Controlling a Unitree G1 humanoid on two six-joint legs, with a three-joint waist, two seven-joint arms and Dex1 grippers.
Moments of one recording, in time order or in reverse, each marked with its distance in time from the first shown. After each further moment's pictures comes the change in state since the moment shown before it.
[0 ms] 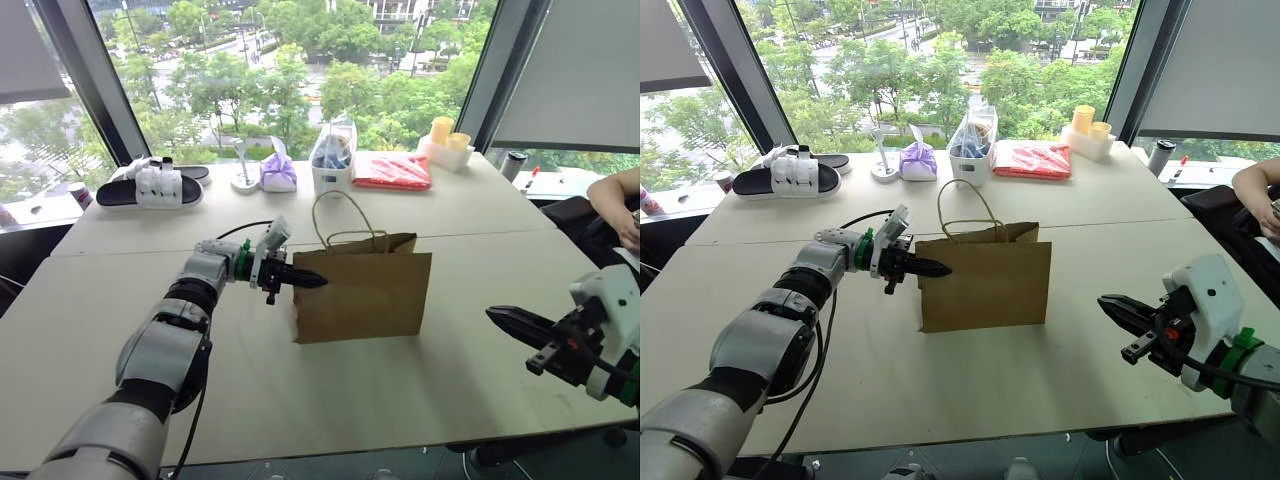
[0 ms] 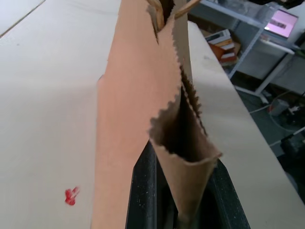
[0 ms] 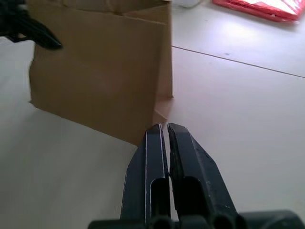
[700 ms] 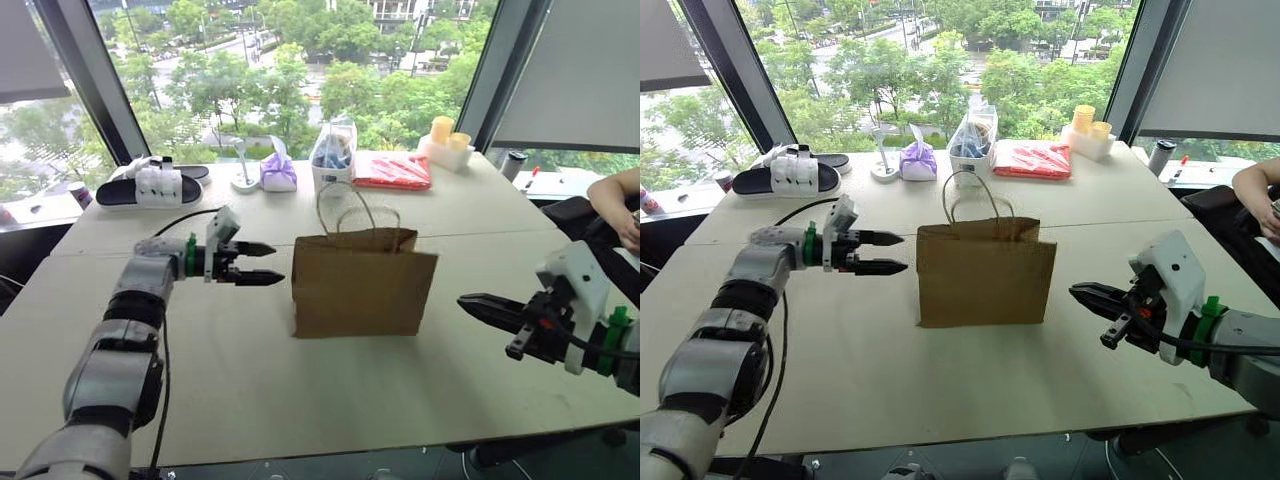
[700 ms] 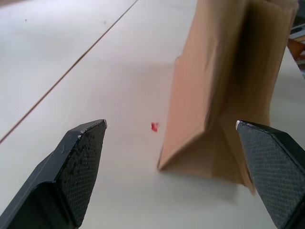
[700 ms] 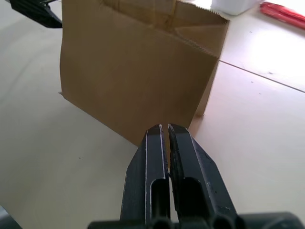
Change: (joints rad) left arm 0.283 0.245 0.135 -0.479 -0.012 0.191 0.120; right arm -0.103 -0.181 0.236 0.132 0.035 -0.133 0.015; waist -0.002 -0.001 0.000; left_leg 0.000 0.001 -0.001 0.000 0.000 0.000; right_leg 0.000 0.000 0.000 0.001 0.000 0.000
